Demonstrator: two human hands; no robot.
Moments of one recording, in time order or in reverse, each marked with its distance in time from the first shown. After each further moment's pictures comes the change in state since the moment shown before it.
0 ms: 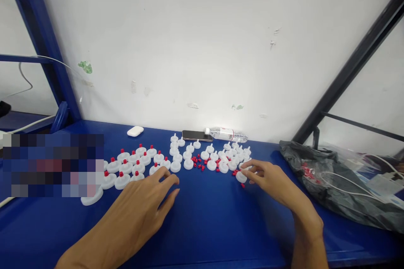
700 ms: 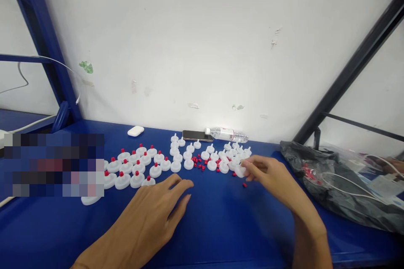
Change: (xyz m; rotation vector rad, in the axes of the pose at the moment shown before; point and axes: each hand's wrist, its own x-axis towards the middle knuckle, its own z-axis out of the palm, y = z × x) left_hand -0.002 0.009 0.022 -0.145 0.236 0.167; right_hand -0.007 -0.021 -0.002 0.175 0.071 -0.054
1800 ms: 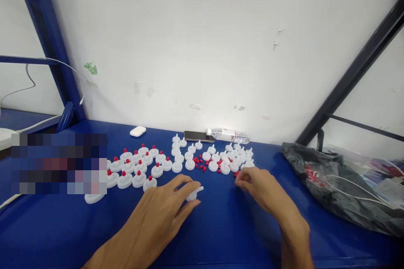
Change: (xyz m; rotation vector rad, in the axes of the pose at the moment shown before) left_hand 0.004 0.005 0.010 -0.063 0.012 0.017; right_hand 0.002 0.003 0.026 -0.304 -0.120 0.160
